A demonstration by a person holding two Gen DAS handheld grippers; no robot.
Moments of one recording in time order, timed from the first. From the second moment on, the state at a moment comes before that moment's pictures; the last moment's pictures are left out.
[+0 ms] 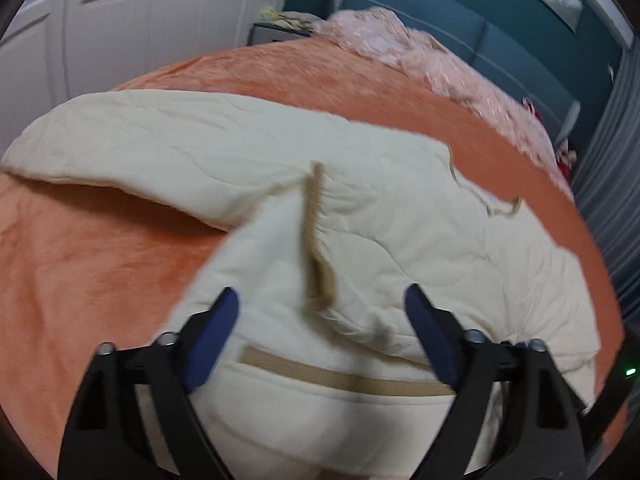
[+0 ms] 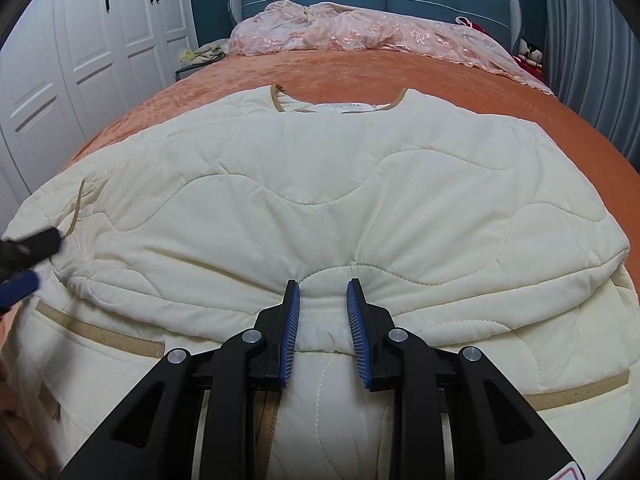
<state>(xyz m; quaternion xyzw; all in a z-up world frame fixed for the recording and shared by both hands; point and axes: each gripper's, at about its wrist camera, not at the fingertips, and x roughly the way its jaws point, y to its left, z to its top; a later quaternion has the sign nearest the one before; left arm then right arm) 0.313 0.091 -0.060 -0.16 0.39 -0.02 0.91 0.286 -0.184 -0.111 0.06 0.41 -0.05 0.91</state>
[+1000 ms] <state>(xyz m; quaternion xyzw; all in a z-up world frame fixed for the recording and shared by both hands) 0.357 -0.006 0.141 -0.11 0.29 -0.19 0.93 0.246 -0.206 -0.078 0.14 0.38 -0.04 0.91</state>
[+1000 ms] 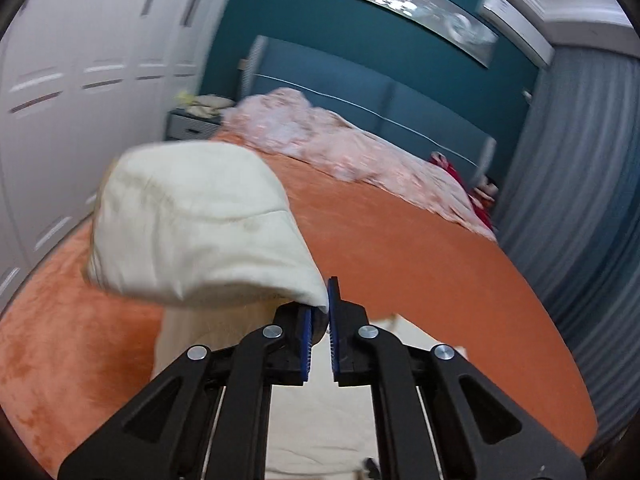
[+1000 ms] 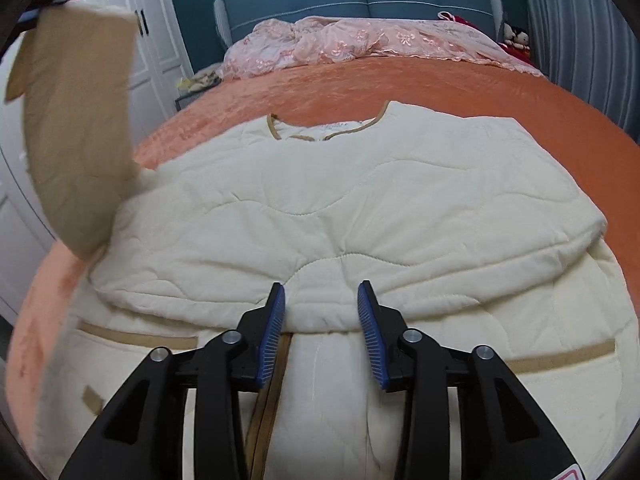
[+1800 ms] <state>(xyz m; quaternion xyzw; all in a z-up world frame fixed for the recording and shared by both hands) 0.371 0.093 -0.079 -0.37 0.48 -0.03 0.79 0.280 -0.372 -0.057 0.27 0.36 -0.13 0.88</state>
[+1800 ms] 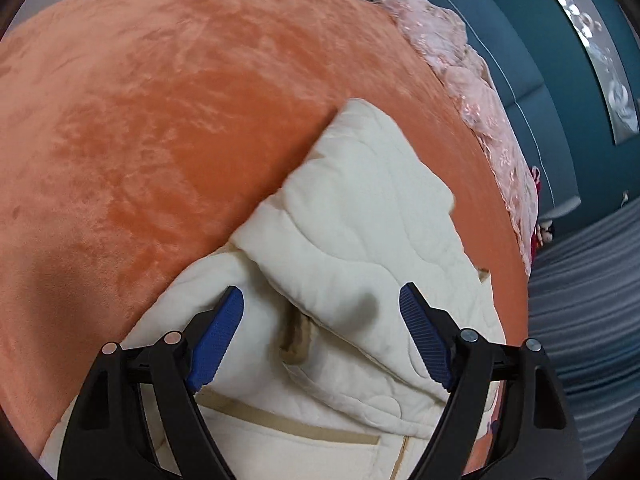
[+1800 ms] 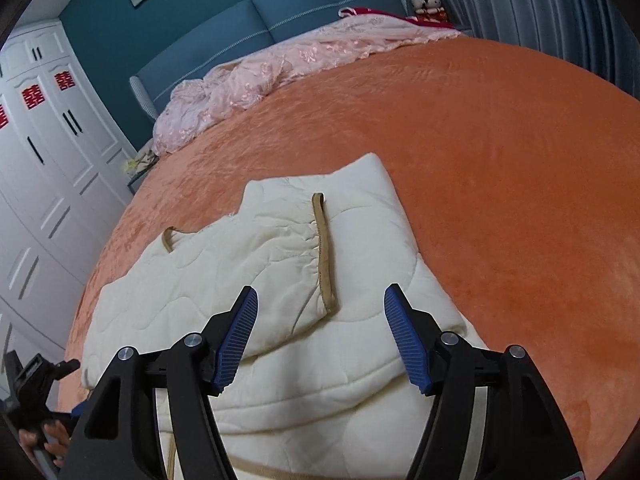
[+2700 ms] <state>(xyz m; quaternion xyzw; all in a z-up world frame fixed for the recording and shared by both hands) 0.364 0.064 -0.093 -0.11 0.44 0.02 0.89 0.266 -0.356 -0.110 0.20 0.41 -0.10 0.88</state>
